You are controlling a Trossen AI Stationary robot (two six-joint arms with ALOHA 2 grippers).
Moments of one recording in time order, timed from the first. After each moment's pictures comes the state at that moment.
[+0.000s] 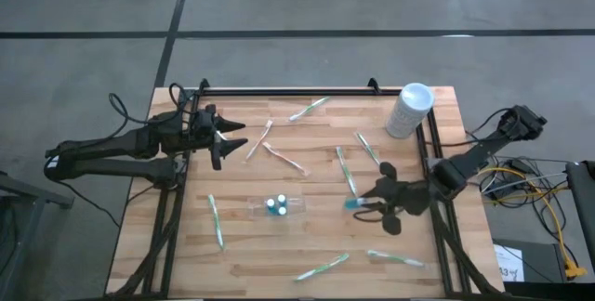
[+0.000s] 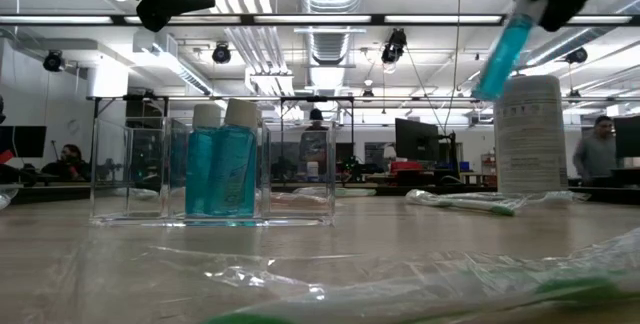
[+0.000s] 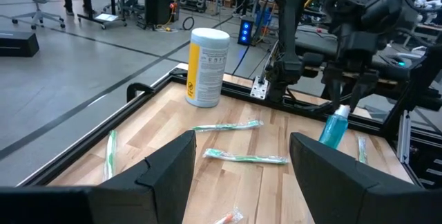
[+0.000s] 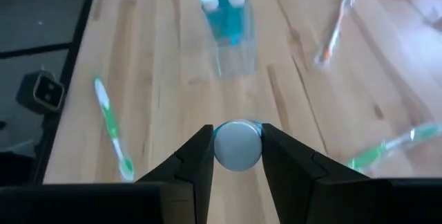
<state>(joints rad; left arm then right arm) 0.15 0.60 0.62 -0.11 -0.08 -0.18 0.58 1.06 0.78 -0.48 0.43 0.57</state>
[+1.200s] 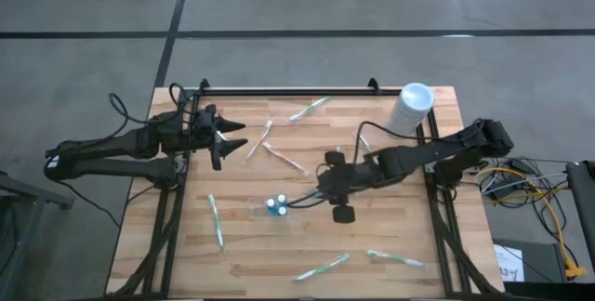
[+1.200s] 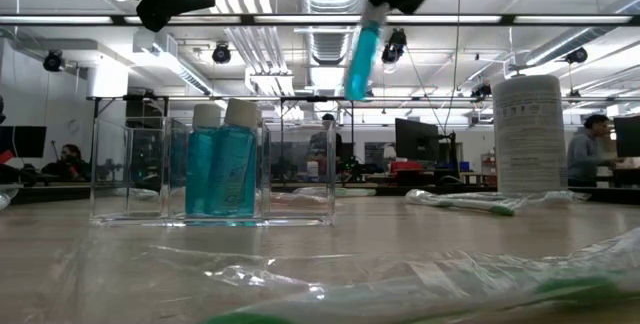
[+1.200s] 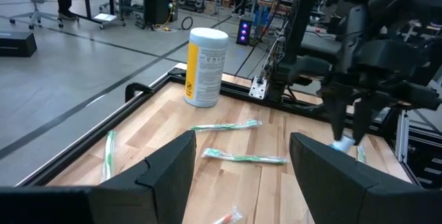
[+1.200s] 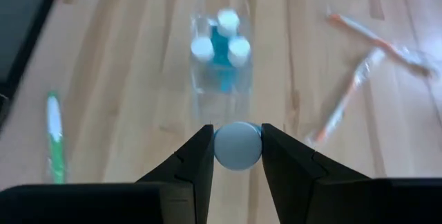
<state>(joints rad) 0.15 0.60 0.62 -0.11 -0.07 -0.18 0.25 1.57 1.31 -0.59 0.11 0.12</state>
